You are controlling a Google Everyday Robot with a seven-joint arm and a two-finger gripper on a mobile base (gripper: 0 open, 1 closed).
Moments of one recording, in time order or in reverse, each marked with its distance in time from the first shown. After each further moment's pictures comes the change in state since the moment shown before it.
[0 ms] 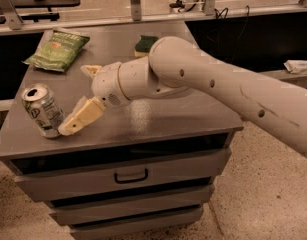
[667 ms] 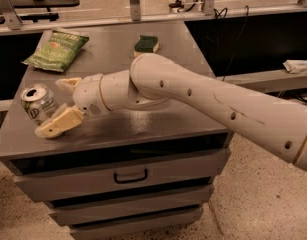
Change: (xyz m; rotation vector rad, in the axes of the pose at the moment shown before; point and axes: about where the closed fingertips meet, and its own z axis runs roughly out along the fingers) arm -0.004 0.015 0.050 -0.062 -0.104 0.034
